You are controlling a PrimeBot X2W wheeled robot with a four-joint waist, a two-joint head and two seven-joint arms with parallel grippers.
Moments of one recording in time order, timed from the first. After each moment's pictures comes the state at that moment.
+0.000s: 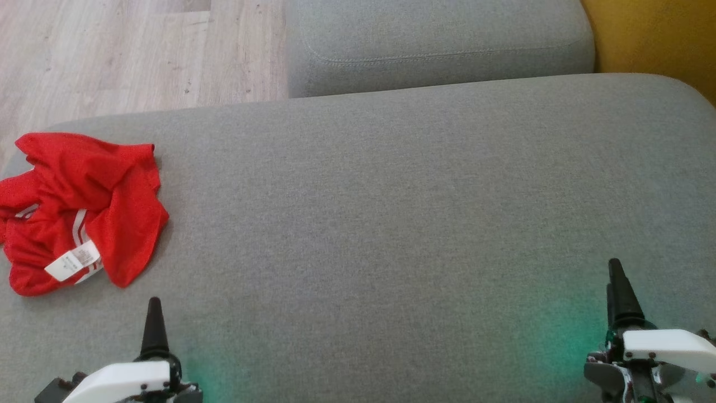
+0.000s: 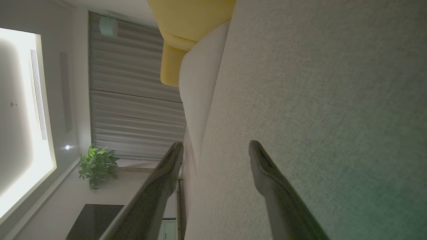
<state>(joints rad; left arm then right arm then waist) 0.00 0.04 0.02 0.33 -1.38 -0.09 0.05 0.00 -0.04 -0.09 0.34 1.36 0.13 0.05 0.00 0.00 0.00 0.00</state>
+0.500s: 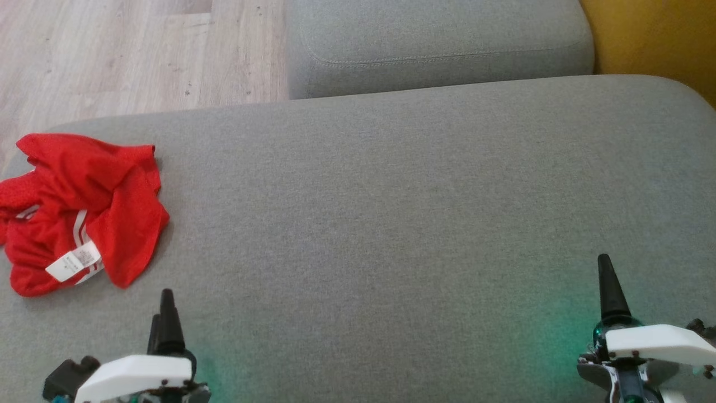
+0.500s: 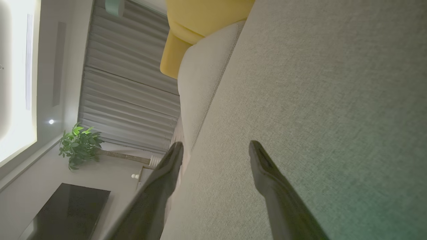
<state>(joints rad) 0.00 0.05 -0.02 0.31 -1.18 -0.07 0.01 0.00 -0.04 -0.06 0.32 1.20 0.13 0.01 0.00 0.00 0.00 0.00</state>
